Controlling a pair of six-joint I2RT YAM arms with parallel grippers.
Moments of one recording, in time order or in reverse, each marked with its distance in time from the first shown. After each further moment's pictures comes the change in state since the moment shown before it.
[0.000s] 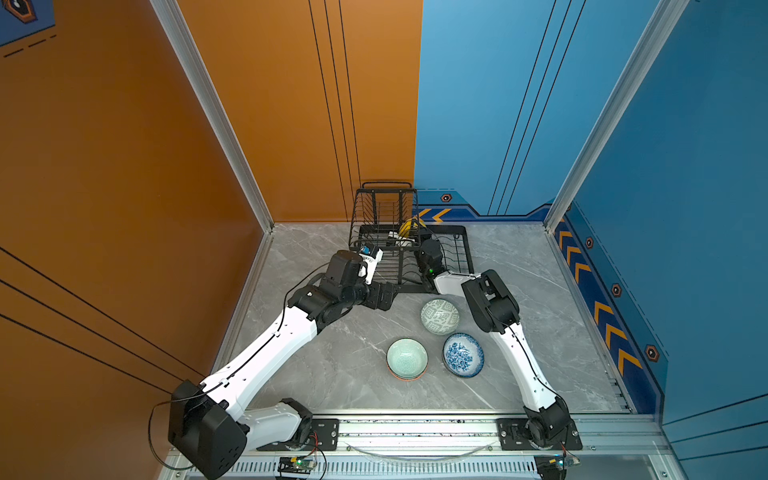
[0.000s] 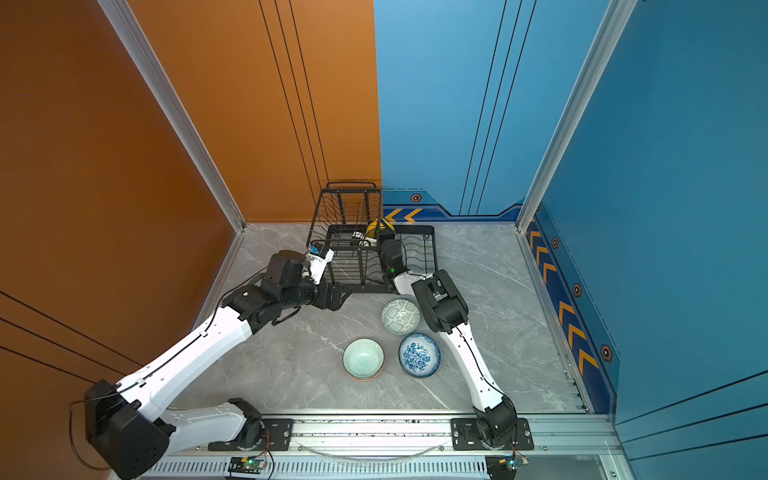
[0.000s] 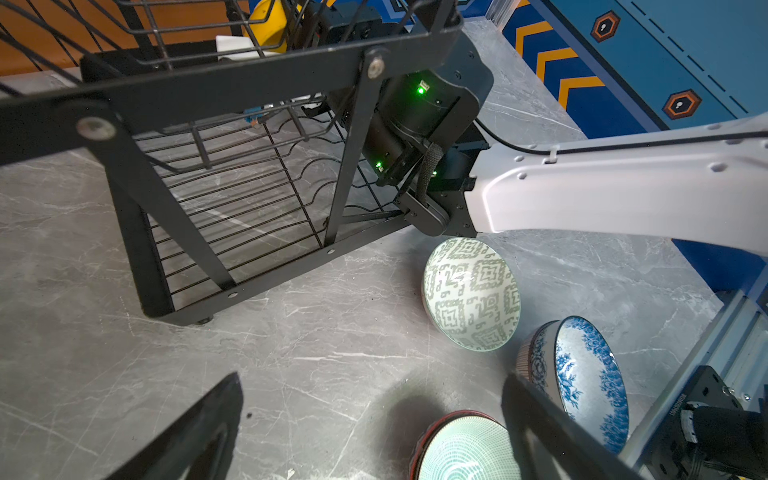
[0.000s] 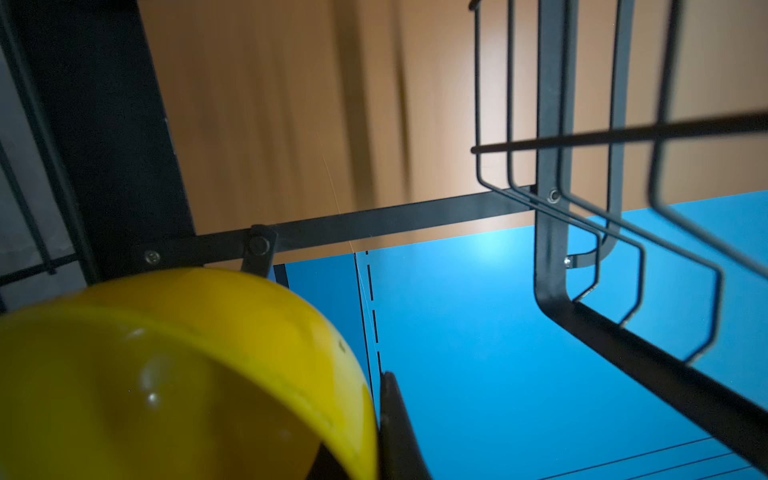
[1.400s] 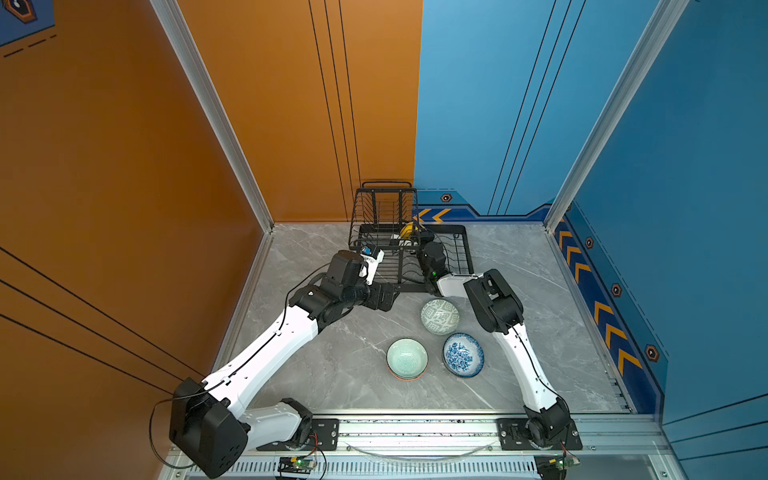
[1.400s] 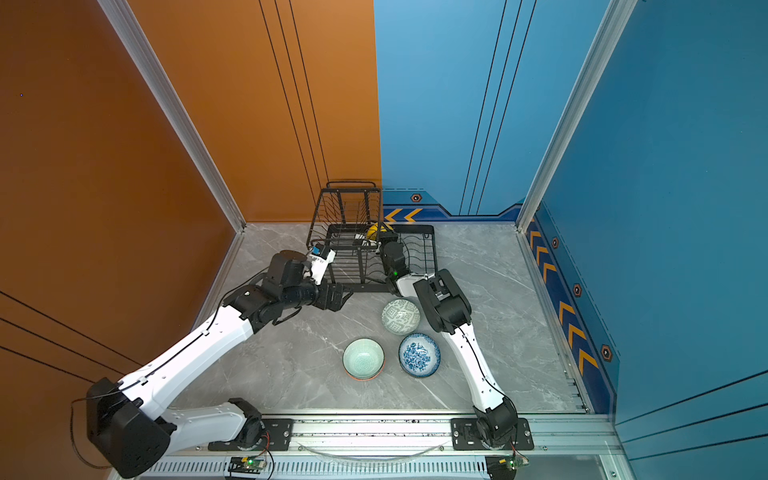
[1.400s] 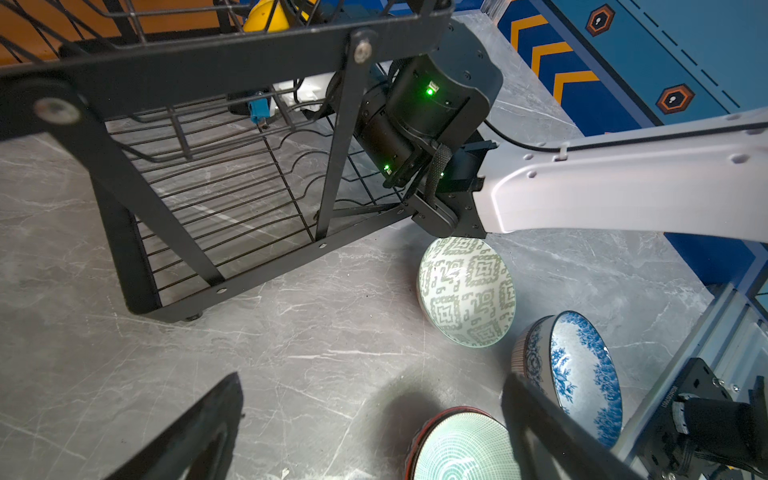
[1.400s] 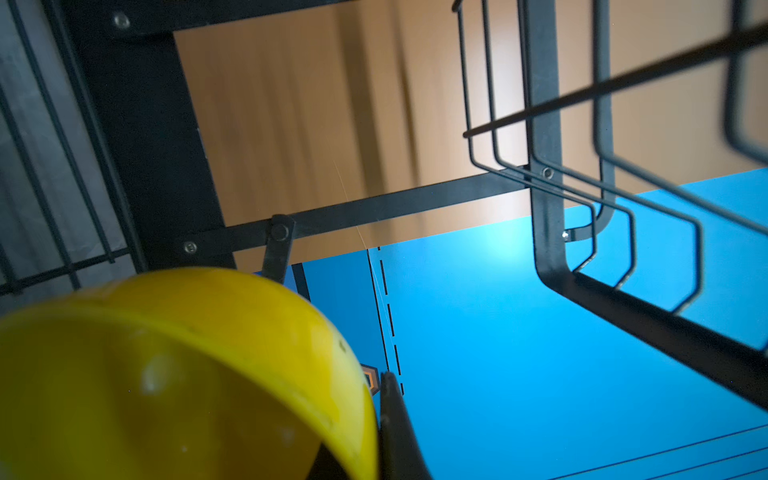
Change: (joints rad) left arm 0.000 0.008 -0.001 0.000 0.018 0.000; right arm -0.005 -0.056 -0.122 0.022 -0.039 0.087
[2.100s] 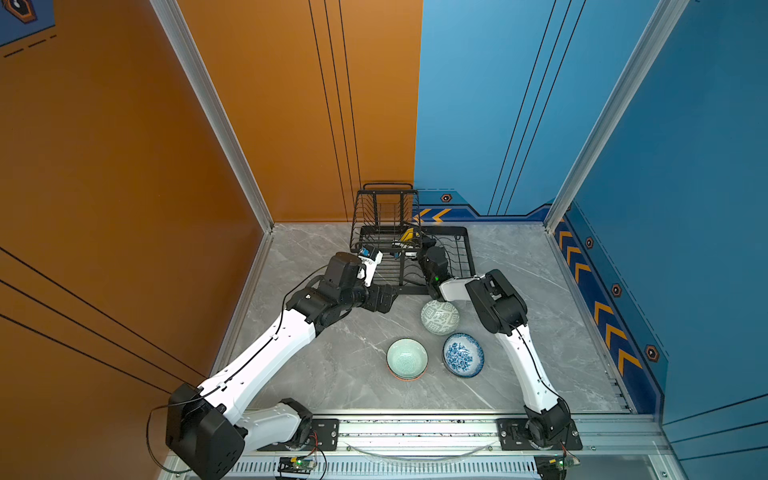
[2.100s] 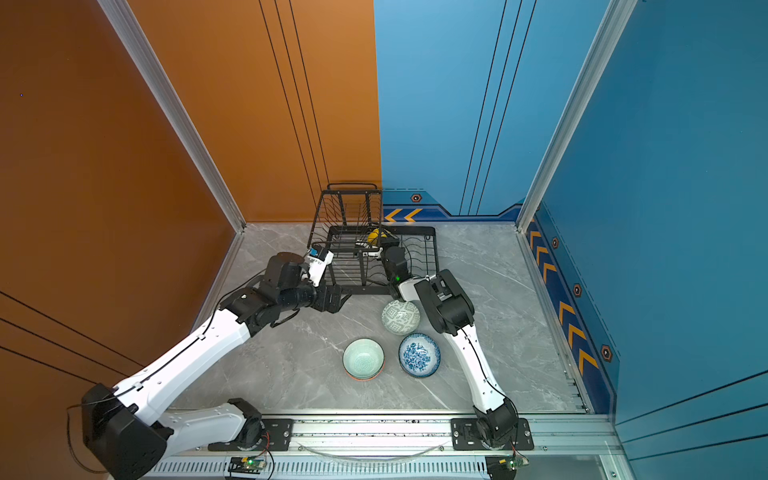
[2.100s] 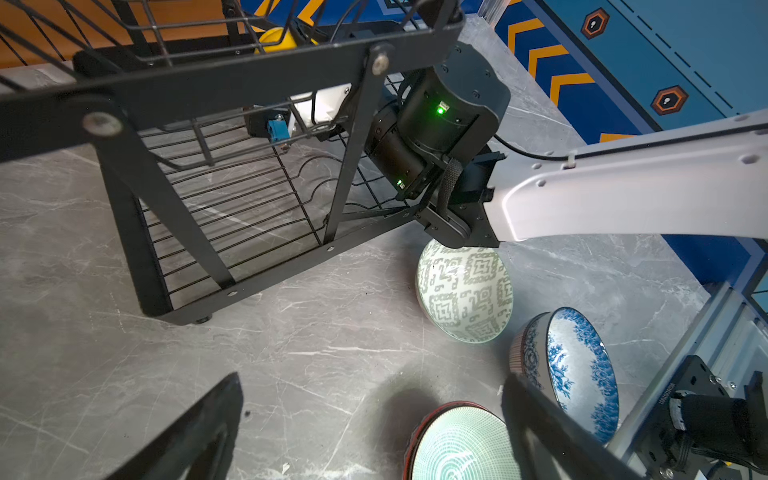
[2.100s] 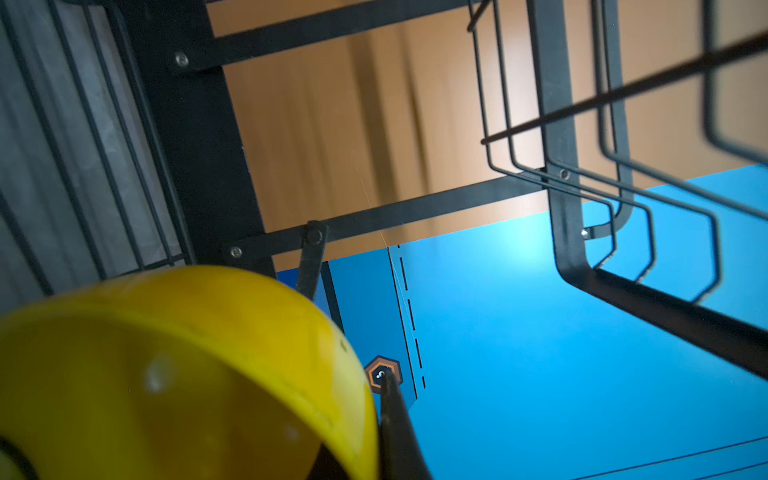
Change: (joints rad) left arm 0.000 -0.029 -0.018 0.000 0.000 0.000; right arm 0.010 -0.055 -0.126 0.017 -0.032 0.058
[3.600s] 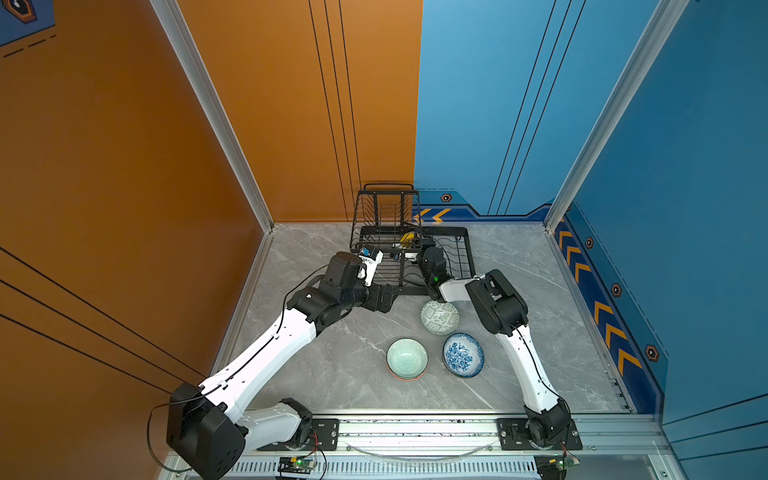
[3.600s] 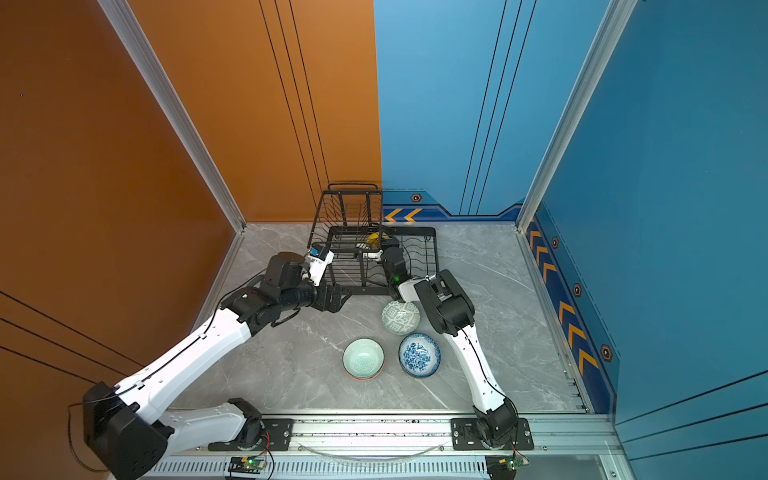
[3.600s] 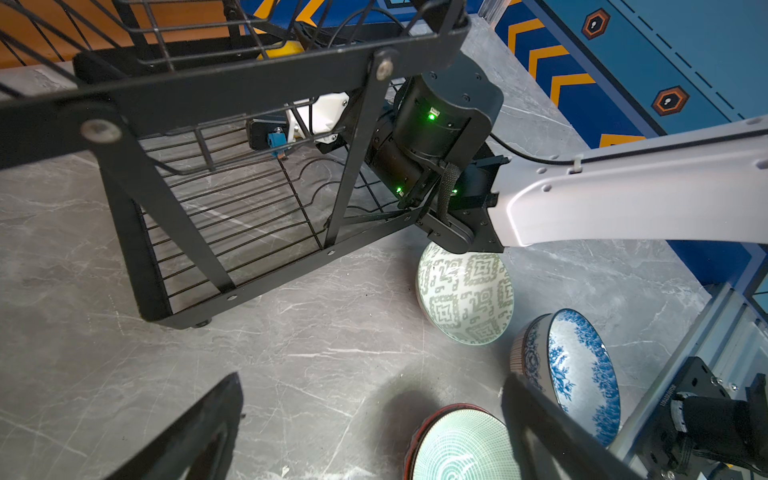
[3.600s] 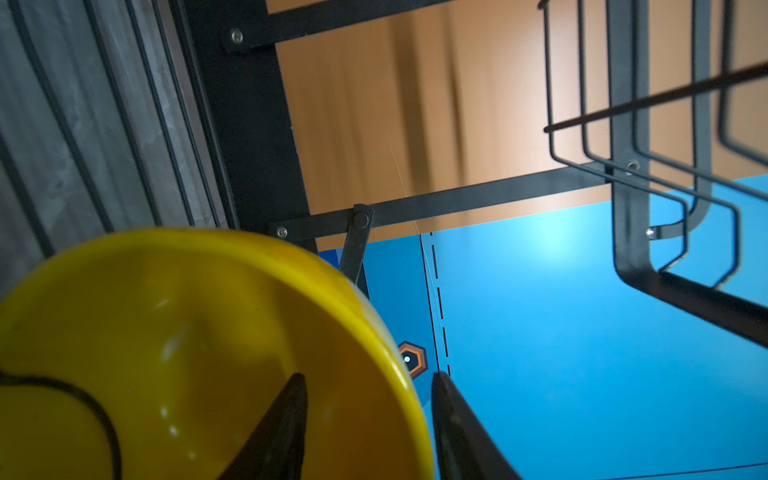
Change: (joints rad) left arm 0.000 0.008 0.000 0.007 0.000 0.000; right arm 0.002 -0.008 -0.003 -0.073 0.037 0.002
